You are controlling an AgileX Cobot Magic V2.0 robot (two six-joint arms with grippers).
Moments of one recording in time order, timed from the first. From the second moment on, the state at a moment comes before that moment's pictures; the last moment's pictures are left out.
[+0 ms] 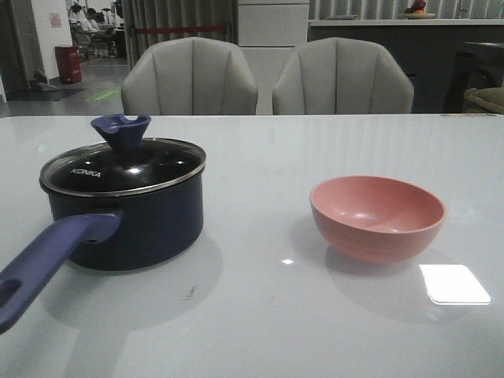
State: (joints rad) left arm -0.29 0.11 -0.29 0.05 0.27 -0.01; right arm 0.24 0.28 -0.19 0.19 0.09 -0.20
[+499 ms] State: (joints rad) left arm -0.14 0.01 -0.09 0.01 0.17 -0.01; right arm 0.24 0.28 -0.19 0.19 0.09 -0.20
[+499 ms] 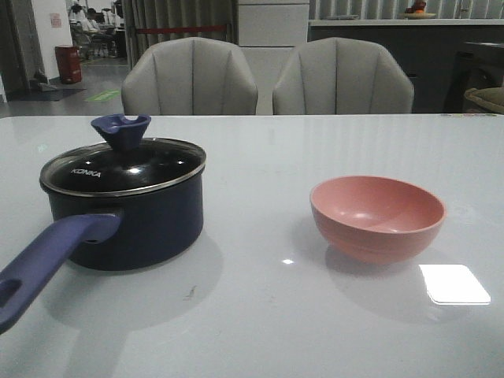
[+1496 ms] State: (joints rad) left arm 0.01 0.00 0.00 0.01 0.16 -0.01; right arm 0.24 0.28 -0.19 0.19 0.09 -0.20
